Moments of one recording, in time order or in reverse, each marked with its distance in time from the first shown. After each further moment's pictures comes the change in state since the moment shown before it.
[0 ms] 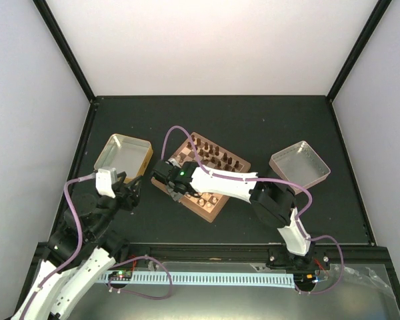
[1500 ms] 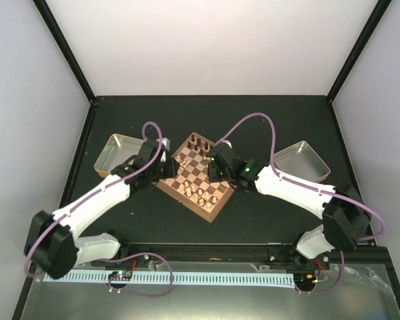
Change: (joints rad) left arm 0.013 0.968 0.119 0.263 0.169 -0.248; right arm -0.256 -0.587 -0.594 0.370 -0.116 0.191
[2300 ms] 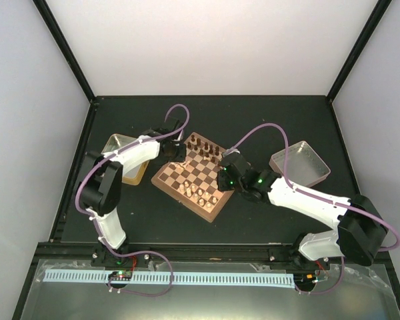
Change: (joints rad) left arm 0.085 0.629 0.459 -0.169 -0.049 0.224; right arm -0.010 -0.163 -0.208 0.077 -0.047 0.000
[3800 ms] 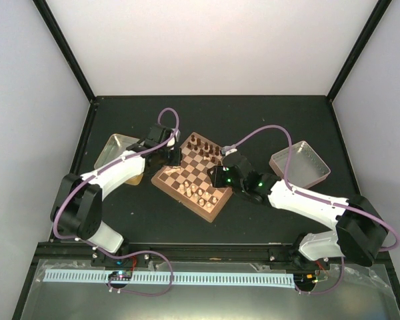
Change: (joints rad) left arm 0.015 -0.253 -0.235 0.194 0.126 0.055; right arm 0.000 -0.006 -0.064 0.257 -0.088 0.093
